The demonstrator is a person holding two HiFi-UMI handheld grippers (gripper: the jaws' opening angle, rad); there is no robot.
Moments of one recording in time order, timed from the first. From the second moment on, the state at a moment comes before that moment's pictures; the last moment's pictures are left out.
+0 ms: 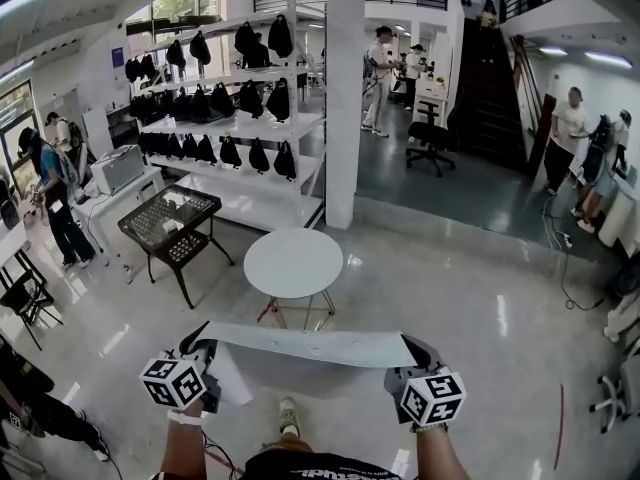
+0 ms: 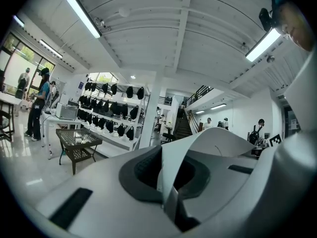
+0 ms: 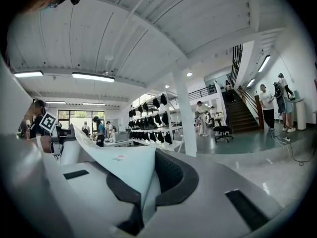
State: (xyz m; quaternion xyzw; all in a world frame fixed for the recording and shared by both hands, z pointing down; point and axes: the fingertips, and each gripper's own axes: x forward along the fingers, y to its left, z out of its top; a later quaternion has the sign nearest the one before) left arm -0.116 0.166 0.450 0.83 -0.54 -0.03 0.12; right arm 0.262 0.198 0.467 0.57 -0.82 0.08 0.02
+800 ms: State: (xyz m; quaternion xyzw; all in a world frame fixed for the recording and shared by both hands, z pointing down) left arm -0.141 0.039 0.462 0.82 -0.56 -0.05 0.14; right arm 0.239 0.057 0.454 0.56 -0.82 0.07 0.05
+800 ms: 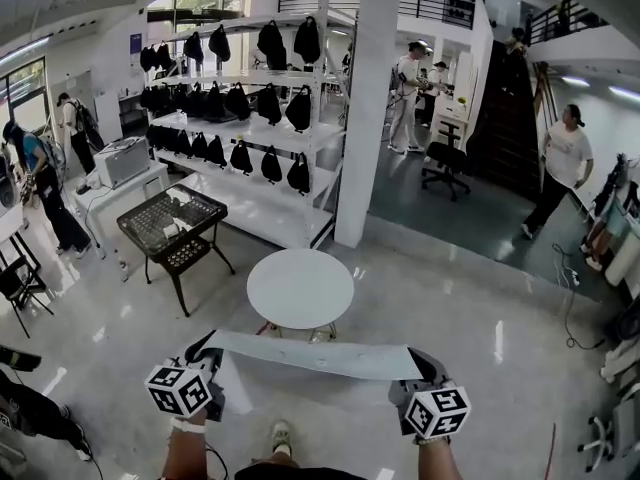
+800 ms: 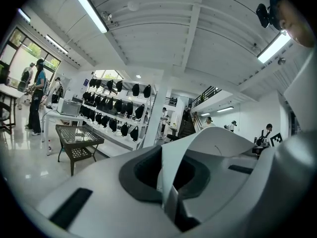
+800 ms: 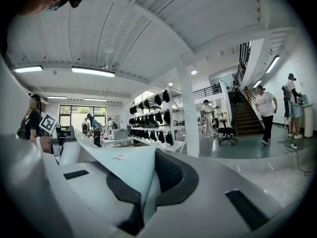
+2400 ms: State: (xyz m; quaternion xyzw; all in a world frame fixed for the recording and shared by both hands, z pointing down) left arm -0.230 -0.270 0.438 0.85 -0.50 -0.06 0.14; right arm 0.149 -0.220 0.408 0.60 -0.80 0.06 0.06
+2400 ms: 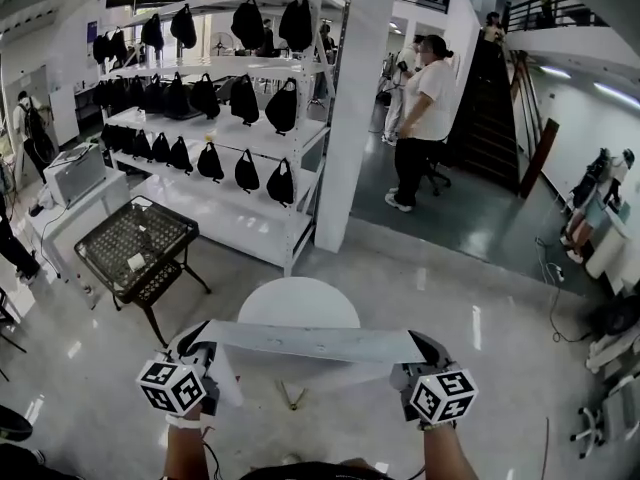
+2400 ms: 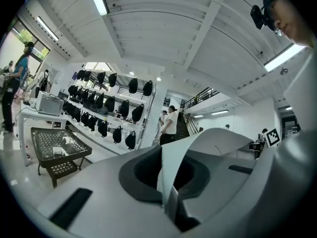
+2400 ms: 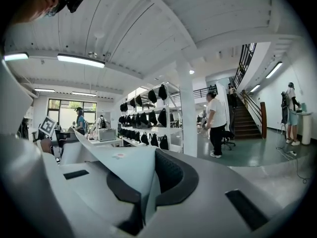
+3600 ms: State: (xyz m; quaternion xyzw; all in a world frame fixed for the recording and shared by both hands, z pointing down) left arm -0.208 -0.430 0.410 0.81 -0.57 -0.06 0.11; right arm 0.176 -0.429 0.393 0.55 -0.83 0.05 0.02
